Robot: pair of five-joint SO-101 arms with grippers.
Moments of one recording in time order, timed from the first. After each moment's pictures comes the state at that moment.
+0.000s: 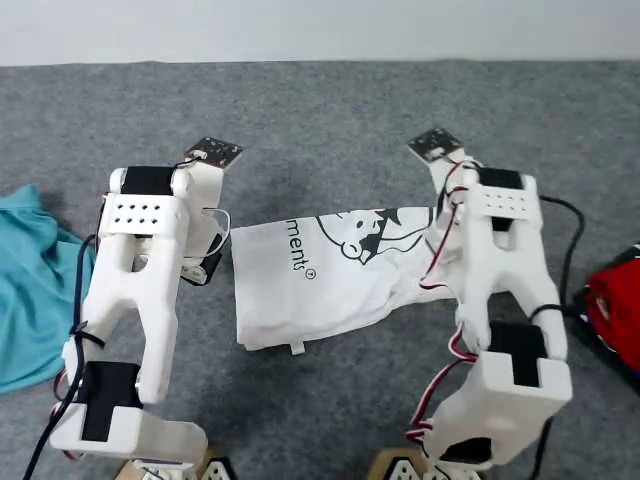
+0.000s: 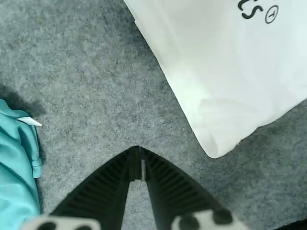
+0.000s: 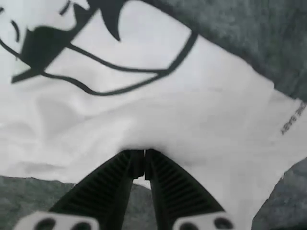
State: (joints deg) left arm -1.2 0.6 9.5 96.2 -9.9; right arm 2.5 13.1 6.0 69.4 34.0
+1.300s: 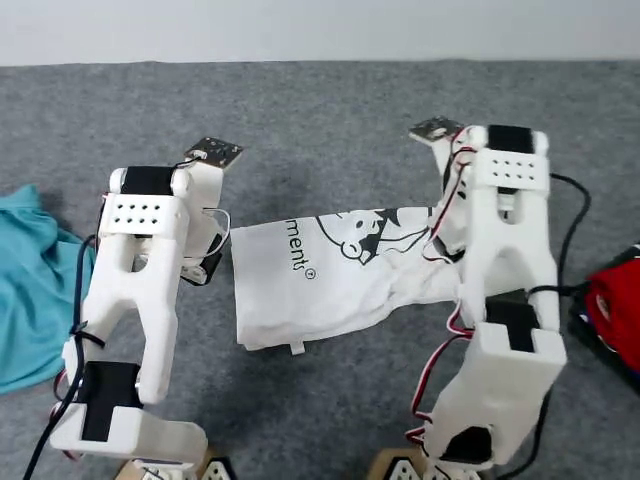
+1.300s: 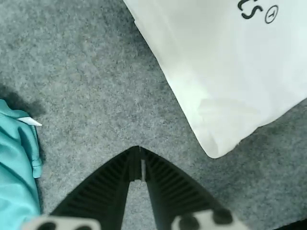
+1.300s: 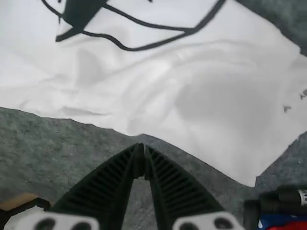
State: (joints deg) left arm -1.2 0.6 9.5 96.2 -9.9; right arm 4.0 22.2 -19.0 98.6 34.0
